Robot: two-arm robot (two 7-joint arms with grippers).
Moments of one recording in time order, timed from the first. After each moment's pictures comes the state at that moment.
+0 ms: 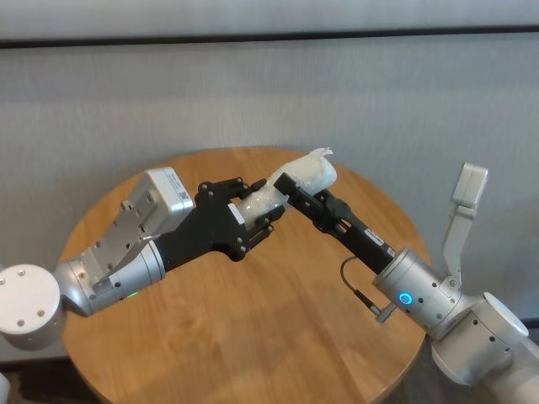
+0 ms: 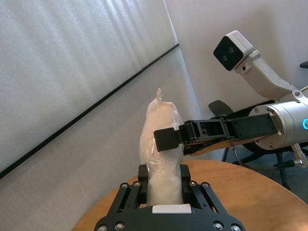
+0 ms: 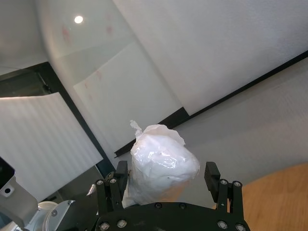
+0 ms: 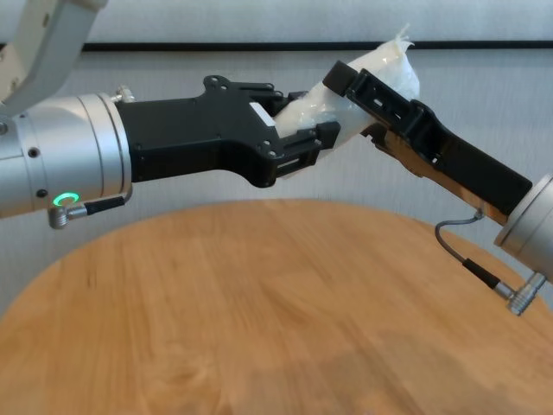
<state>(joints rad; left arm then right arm) -0.36 0.45 0.48 -1.54 -0.16 -0.21 -0.55 0.38 0.30 -0.48 -1.20 1.11 -0.06 0.79</state>
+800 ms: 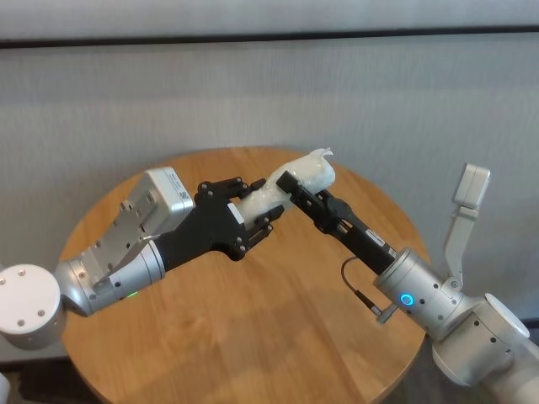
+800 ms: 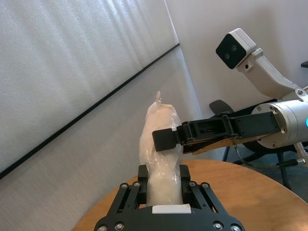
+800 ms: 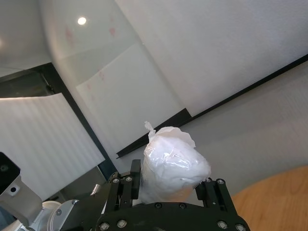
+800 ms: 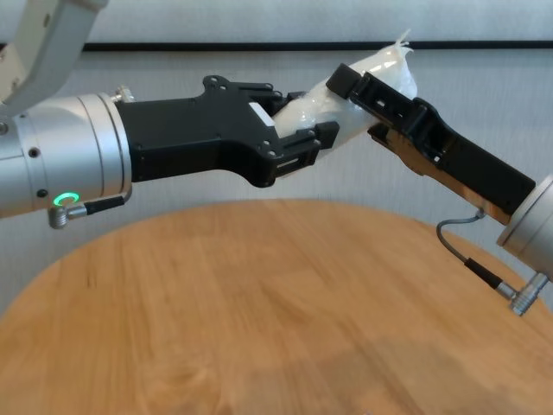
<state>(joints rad) -0.36 0.45 0.48 -1.54 -0.16 -0.21 -0.55 0.37 0.30 -0.47 -1.20 1.11 -0.06 0.79</state>
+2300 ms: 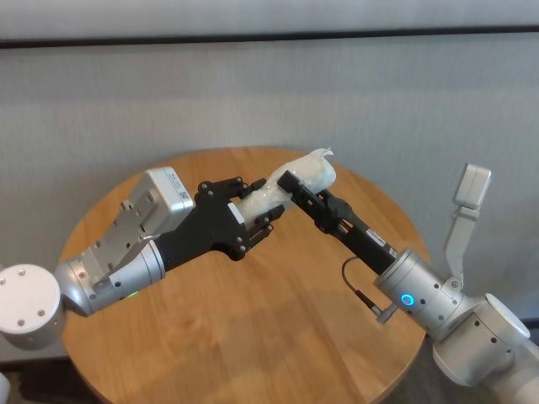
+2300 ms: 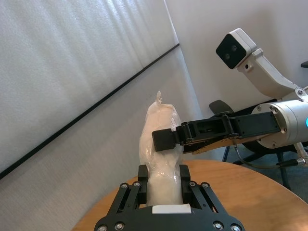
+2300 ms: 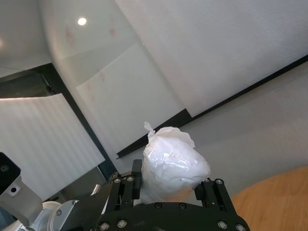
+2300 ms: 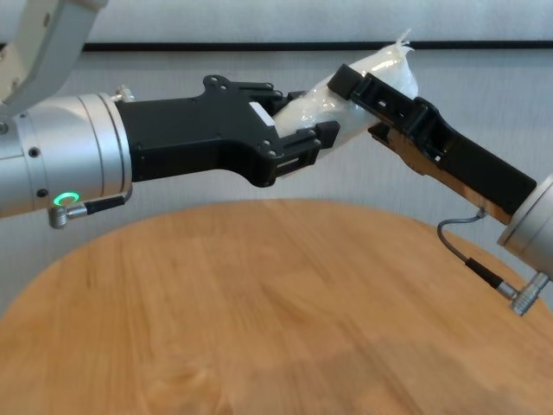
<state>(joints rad) -0.36 0.45 0.48 -1.54 -0.16 -0.21 -0.55 0.37 0.30 -0.47 -1.20 1.11 -0.06 0.79</state>
